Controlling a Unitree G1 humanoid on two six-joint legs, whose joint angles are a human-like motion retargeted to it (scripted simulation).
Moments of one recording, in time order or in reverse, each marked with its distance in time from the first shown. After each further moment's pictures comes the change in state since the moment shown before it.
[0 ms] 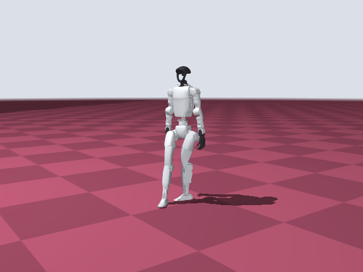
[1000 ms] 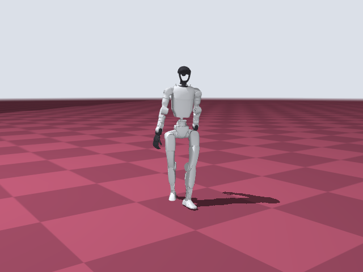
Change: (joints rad) left arm 0.283 0.009 0.118 0.076 0.169 -0.016 -0.073; right arm -0.223 -0.038 0.011 -0.083 0.032 0.038 -0.046; waist 0.102 0.002 -0.031; left_leg -0.462 0.335 0.909 -0.137 0.093 -0.115; right_leg 0.395 -0.033 -0.710 0.035 -0.351 -0.210
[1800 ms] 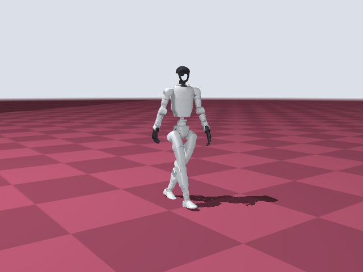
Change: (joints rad) left arm -0.635 -0.026 -0.240 -0.280 -0.072 -0.094 0.058; right arm 0.381 -0.005 -0.105 0.208 -0.003 -0.013 0.217; waist -0.265 0.070 0.012; left_leg 0.587 -0.090 -0.384 0.074 -0.299 0.007; right_leg -0.494 -0.028 0.130 -0.028 0.310 0.027
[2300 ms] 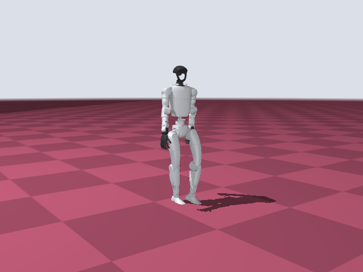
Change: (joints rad) left arm 0.499 0.009 0.146 0.267 0.141 0.082 0.008; right arm -0.402 0.031 0.078 -0.356 -0.001 -0.007 -0.284; waist 0.123 -0.061 -0.011; left_leg -0.536 0.157 0.180 0.315 0.158 -0.142; right_leg 0.372 0.086 0.082 0.013 -0.202 -0.133
